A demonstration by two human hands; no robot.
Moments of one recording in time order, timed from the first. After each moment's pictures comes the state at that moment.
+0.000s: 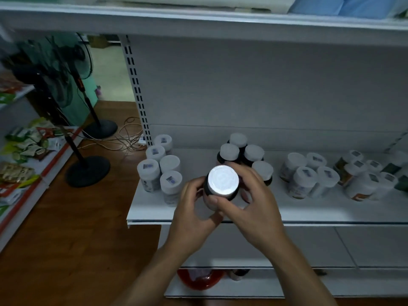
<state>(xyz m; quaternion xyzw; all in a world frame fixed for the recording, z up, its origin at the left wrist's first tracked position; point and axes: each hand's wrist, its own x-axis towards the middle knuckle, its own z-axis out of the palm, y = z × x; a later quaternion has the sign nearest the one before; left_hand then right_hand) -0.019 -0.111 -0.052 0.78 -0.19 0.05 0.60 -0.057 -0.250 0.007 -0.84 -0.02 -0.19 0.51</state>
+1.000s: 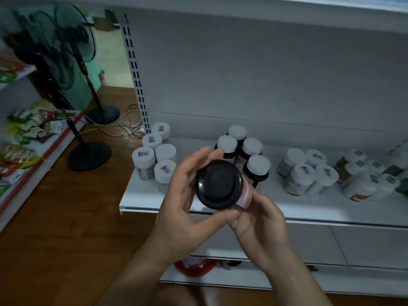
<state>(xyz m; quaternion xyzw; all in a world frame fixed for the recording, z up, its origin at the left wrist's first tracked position) -0.052 -0.115 0.011 0.65 -0.29 0.07 0.70 -0.077 -0.265 -0.001 -0.36 0.08 0.05 0.93</state>
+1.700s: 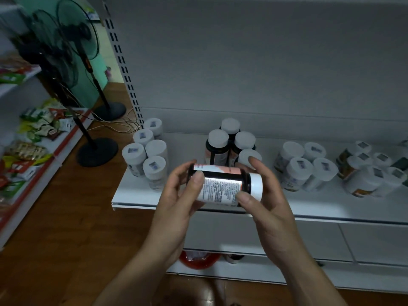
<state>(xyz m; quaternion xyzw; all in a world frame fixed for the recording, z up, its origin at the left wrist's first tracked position) -0.055 -0.149 0.000 0.60 -0.03 -0.06 0.80 -0.082 -0.312 -0.010 -0.62 0.01 -0.07 0.79</state>
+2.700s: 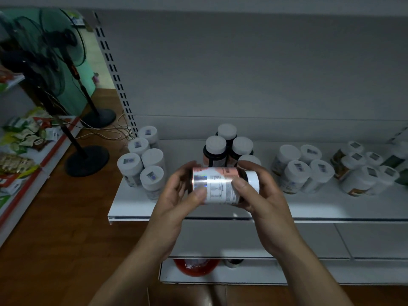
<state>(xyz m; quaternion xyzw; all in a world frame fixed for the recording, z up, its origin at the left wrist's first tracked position) -0.027 -0.129 -0.007 0.62 -0.10 -0.11 0.77 -0.058 -0.304 -0.001 -0.63 0.05 -0.07 0.77</state>
